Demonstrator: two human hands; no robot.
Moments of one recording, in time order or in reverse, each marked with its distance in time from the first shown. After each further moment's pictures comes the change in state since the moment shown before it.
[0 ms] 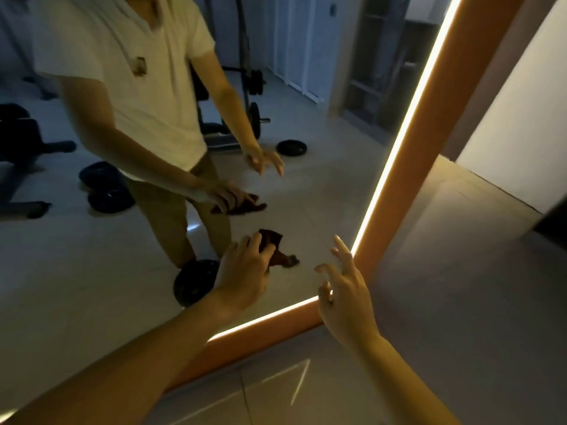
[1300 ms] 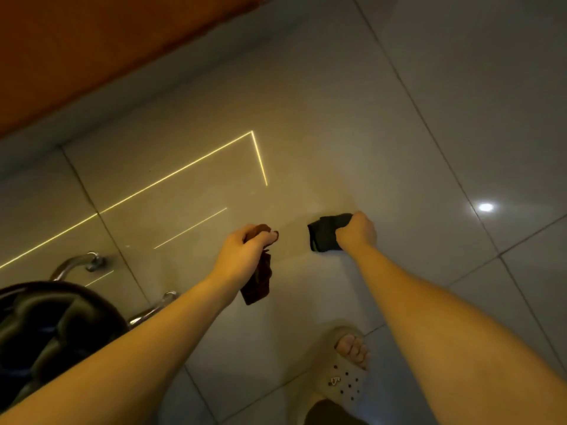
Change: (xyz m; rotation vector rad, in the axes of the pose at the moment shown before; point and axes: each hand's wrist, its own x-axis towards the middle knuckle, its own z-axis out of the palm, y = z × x) left_hand -0.277 0.401 0.681 -1.158 -0.960 -1.107; right_hand -0.540 0.676 0.406 -0.119 -0.705 1.337
